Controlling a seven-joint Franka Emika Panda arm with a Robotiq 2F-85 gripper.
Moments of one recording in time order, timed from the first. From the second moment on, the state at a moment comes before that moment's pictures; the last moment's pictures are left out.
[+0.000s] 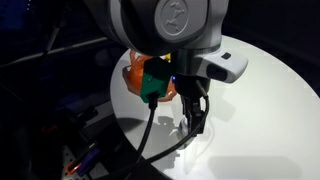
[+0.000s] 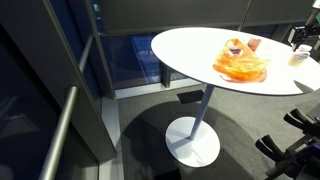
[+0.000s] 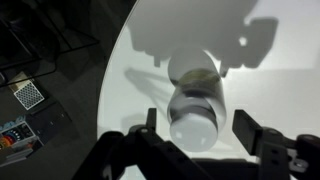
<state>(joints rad) -0.23 0.15 -0.32 -2.38 -0.38 2.52 0.60</state>
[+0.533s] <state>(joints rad) -0.22 0.15 -0.32 -2.37 -0.41 2.52 0.61</state>
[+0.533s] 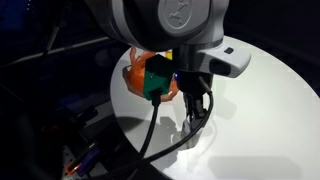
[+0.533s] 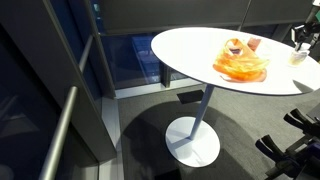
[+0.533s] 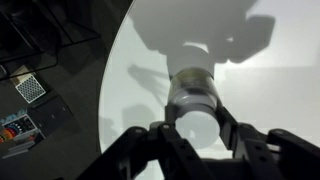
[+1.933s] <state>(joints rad) -0.13 -0.11 -0.15 -2.36 -0.54 2.31 0.59</state>
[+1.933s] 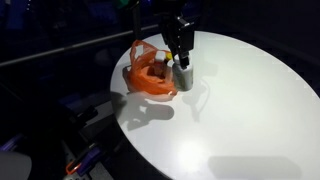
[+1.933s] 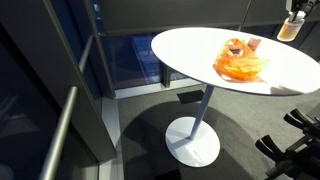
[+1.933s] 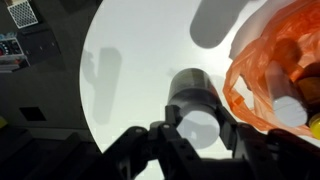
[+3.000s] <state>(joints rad) -0.10 -0.19 -0.07 -2.36 -0.28 2.25 0.11</state>
